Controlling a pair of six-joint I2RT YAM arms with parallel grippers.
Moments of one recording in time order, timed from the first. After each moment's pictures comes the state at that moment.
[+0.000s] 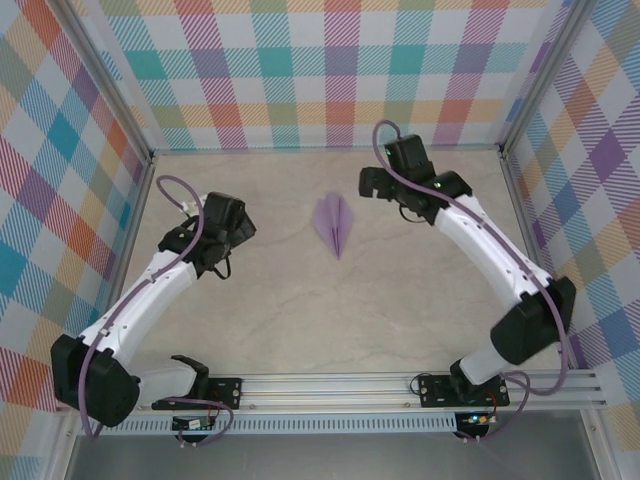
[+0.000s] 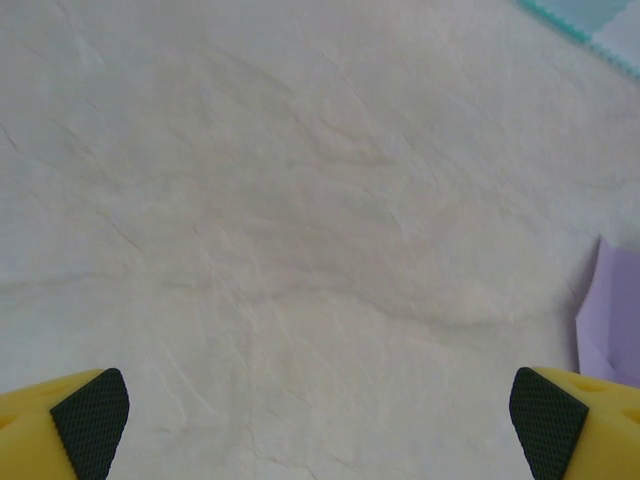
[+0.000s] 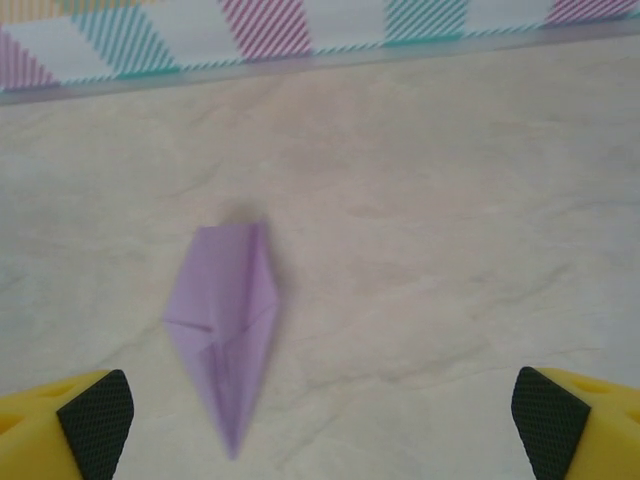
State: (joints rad) left arm -0.38 1.20 1.05 -0.75 -0.44 -0.82; right arm 0.49 1.50 1.49 -0.74 0.27 0.42
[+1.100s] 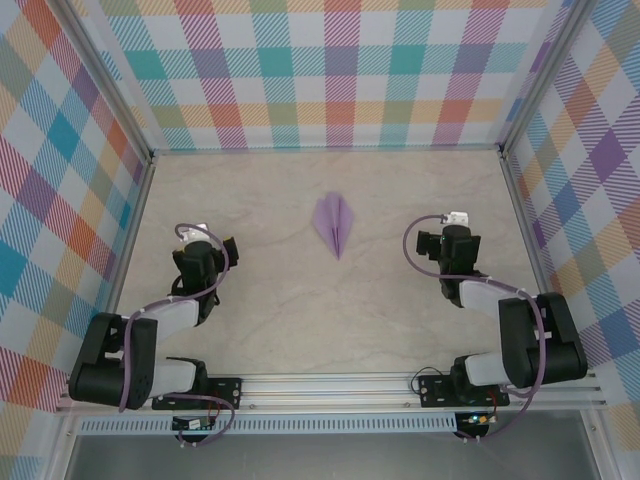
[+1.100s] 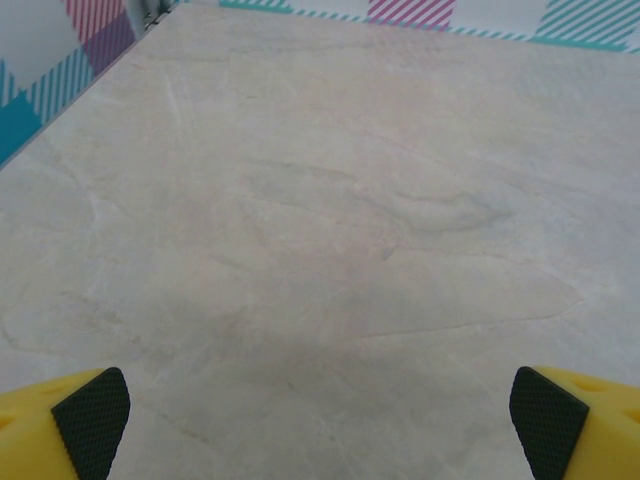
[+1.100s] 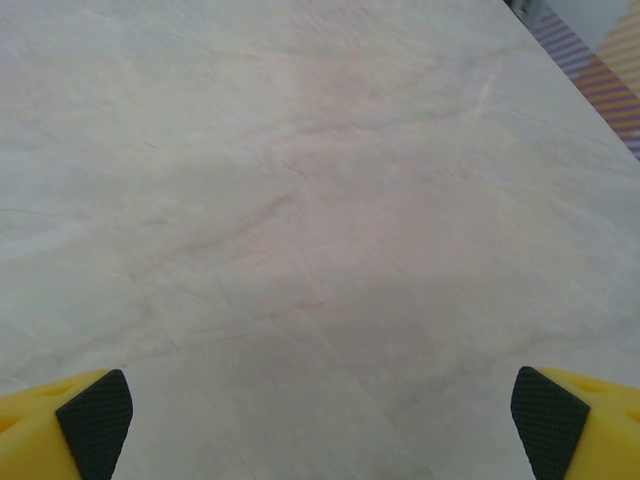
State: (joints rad) left arm -0.12 1.30 0.33 0.54 -0.31 -0.18; right arm 0.14 1.38 0.44 0.44 0.27 0.08
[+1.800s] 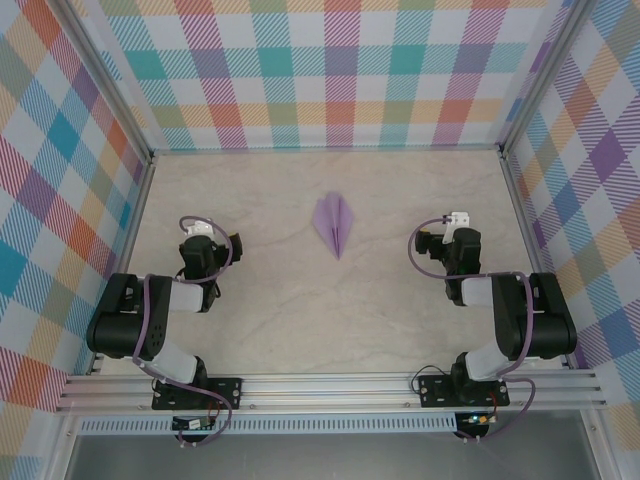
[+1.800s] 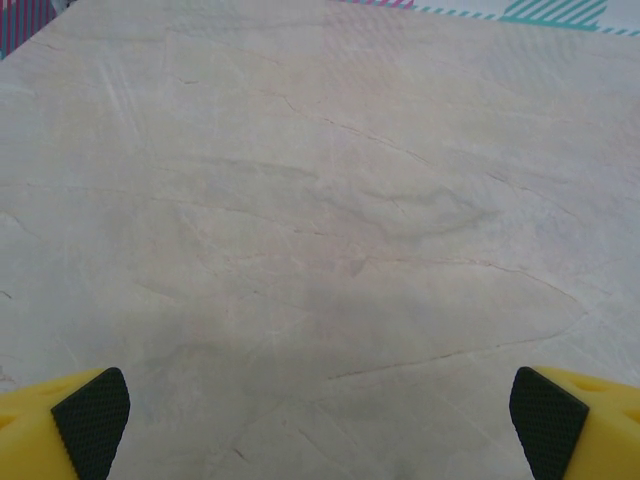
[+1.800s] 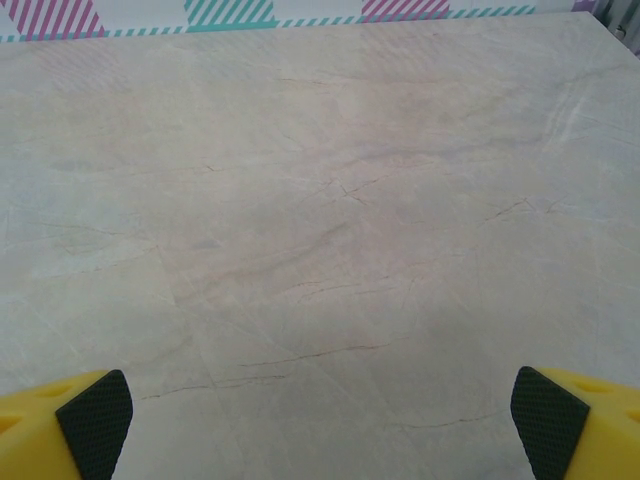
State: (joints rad) left arm -0.07 1.55 0.39 0.73 -0.19 -0.15; right arm 0.04 1.52 0.40 0.70 0.04 0.06
